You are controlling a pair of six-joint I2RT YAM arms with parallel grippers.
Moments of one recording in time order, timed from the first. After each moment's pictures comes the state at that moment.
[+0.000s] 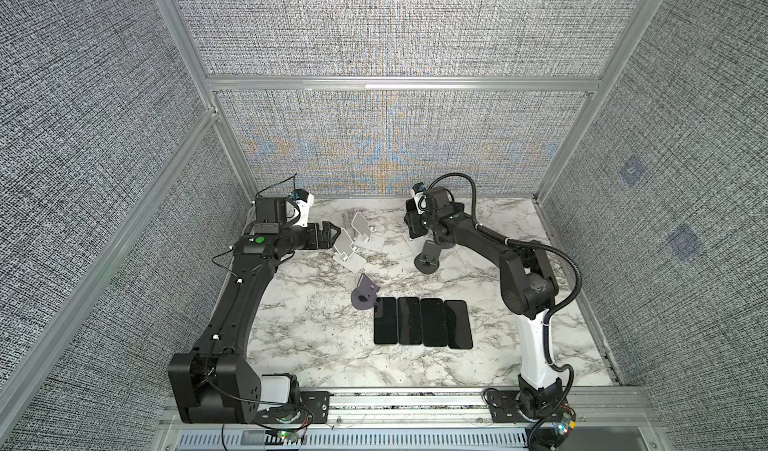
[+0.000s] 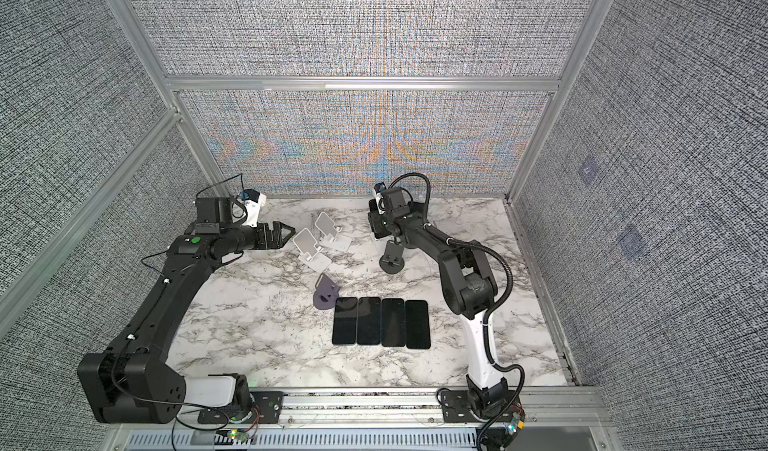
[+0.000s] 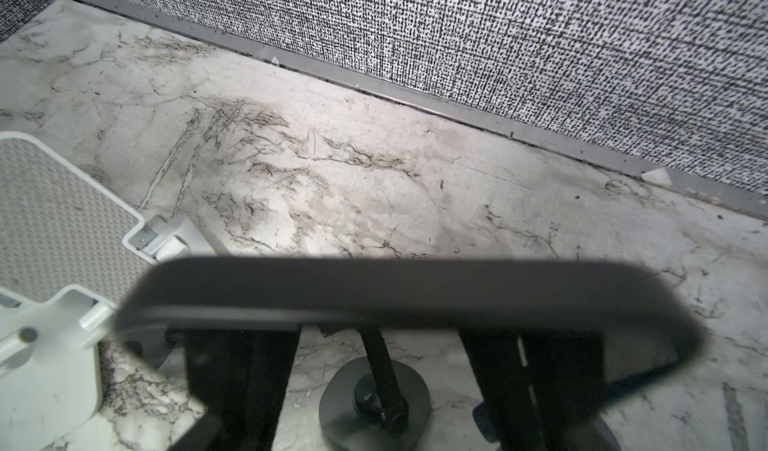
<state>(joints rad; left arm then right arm) -0.06 1.33 1.24 -0.63 0.48 -0.10 0.45 2.16 1.71 -0.20 0.00 0.05</state>
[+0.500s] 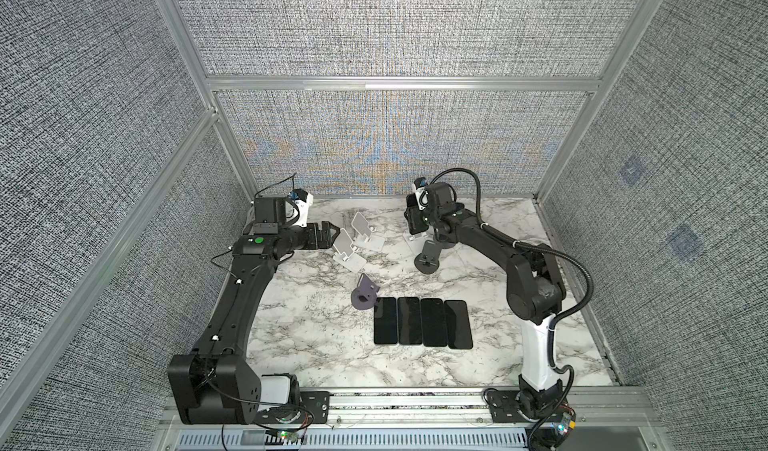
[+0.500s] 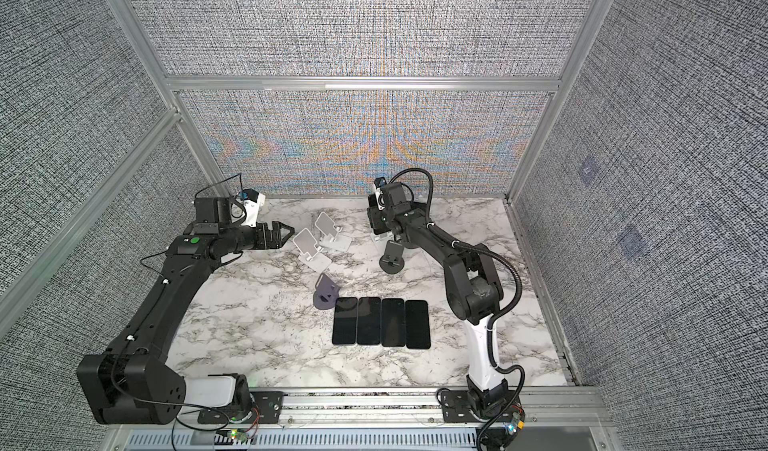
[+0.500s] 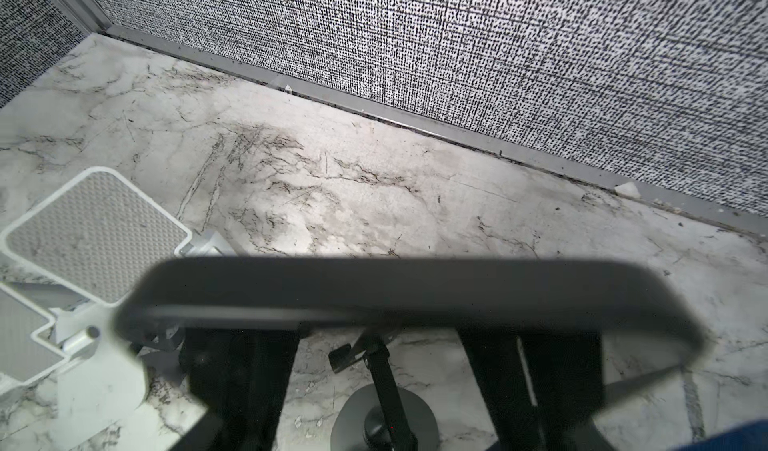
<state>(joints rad) -0.06 1.33 1.23 -0.62 0.48 -0.10 0.46 2.08 1.71 -0.25 0.02 0.07</state>
